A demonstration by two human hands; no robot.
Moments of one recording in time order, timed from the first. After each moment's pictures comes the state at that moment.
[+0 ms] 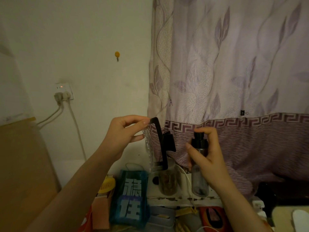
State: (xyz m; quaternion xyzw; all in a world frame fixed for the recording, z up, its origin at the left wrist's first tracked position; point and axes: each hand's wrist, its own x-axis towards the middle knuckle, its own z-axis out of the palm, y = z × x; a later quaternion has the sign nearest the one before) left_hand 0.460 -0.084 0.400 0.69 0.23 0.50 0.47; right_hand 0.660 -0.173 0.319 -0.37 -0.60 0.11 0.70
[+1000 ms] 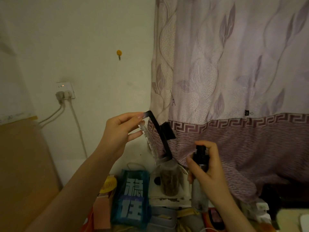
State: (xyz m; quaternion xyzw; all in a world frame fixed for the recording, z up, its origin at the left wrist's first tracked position) left_hand 0.459 -0.068 0.399 0.60 0.26 0.55 0.52; right_hand 0.653 -0.165 0.284 -0.39 -0.56 0.15 0.71
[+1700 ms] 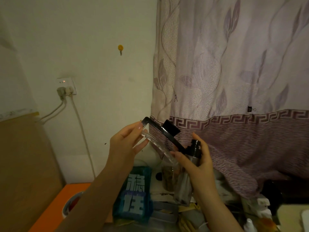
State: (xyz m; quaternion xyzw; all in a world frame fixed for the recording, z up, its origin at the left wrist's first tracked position) left_hand 0.462 -0.075 0.353 0.53 0.26 0.59 0.55; right_hand 0.621 -0.147 0.279 -0.40 -0.44 0.24 0.77
